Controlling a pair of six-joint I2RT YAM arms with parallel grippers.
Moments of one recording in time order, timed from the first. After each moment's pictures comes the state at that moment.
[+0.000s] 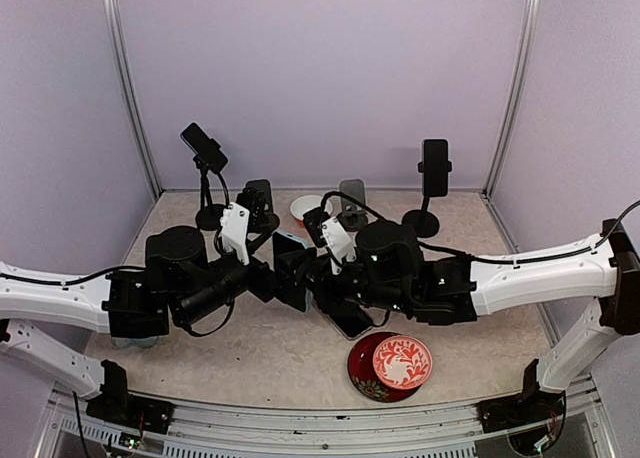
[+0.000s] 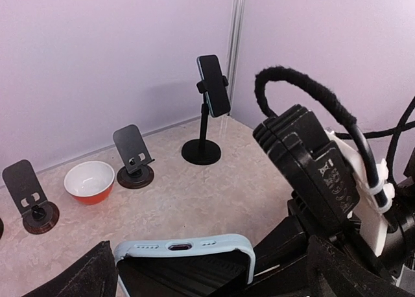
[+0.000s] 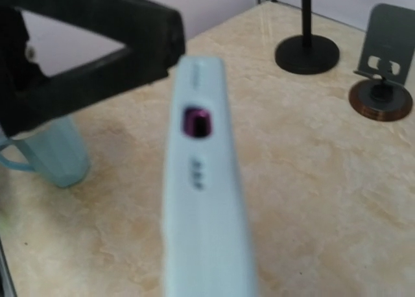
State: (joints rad) left arm -1.23 1.18 0.77 0.32 -0.49 -0.15; right arm 1.22 1.54 1.04 0.19 0.21 0.26
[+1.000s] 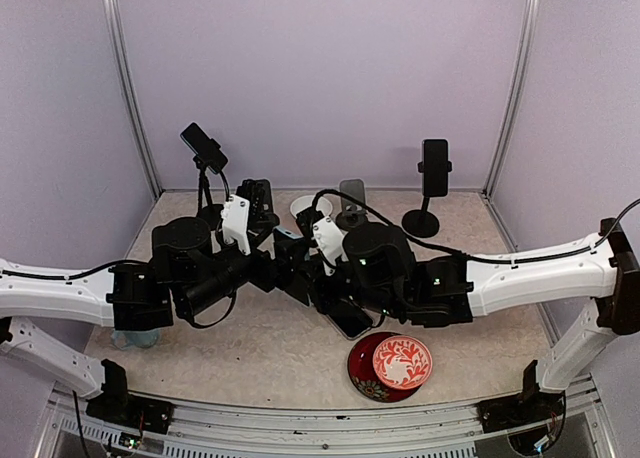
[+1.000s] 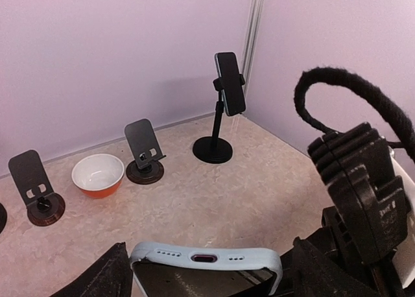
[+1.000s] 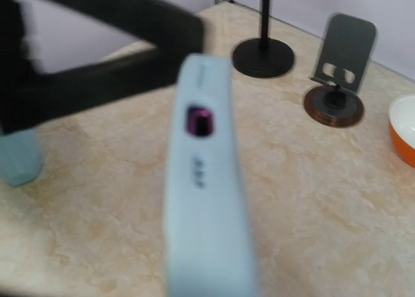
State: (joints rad) left arm -1.18 1.21 0.81 0.28 -0.49 -0.20; right arm 1.27 1.57 1.12 0.10 0.38 0.20
